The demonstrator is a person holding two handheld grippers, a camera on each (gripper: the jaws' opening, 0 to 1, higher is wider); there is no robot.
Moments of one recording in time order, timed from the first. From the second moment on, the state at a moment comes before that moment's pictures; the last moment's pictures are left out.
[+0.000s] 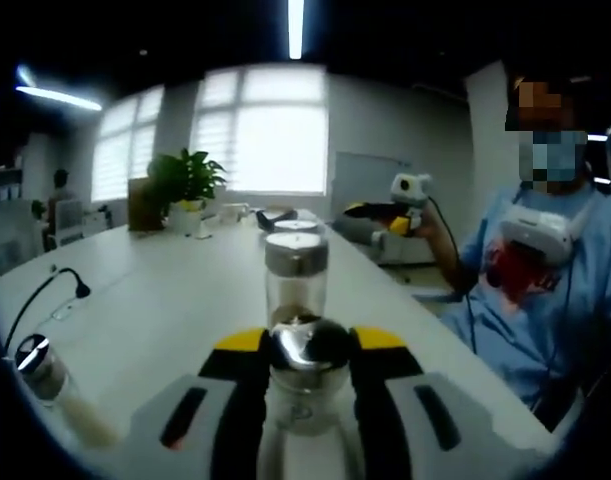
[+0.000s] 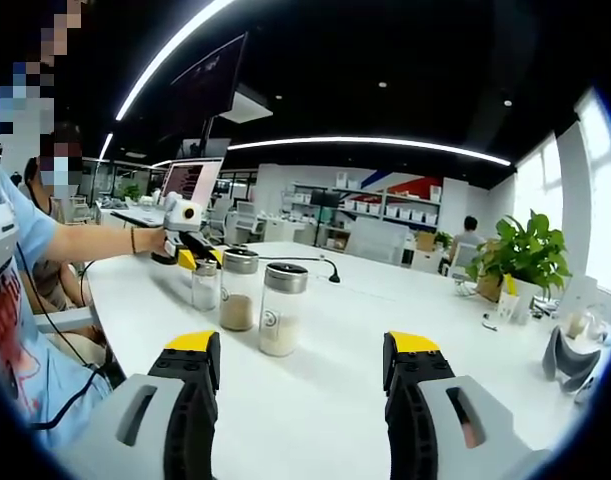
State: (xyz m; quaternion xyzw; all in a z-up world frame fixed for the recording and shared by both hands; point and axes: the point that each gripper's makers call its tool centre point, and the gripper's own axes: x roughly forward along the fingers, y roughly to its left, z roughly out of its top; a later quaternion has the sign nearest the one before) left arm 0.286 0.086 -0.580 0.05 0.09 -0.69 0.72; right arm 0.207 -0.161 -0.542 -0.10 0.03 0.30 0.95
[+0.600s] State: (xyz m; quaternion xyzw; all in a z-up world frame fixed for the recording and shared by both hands) left arm 0.292 0.087 -0.584 0.03 0.13 -0.61 0.79; right arm 0.206 -0.161 -0.542 -0.10 0.03 0.30 0.95
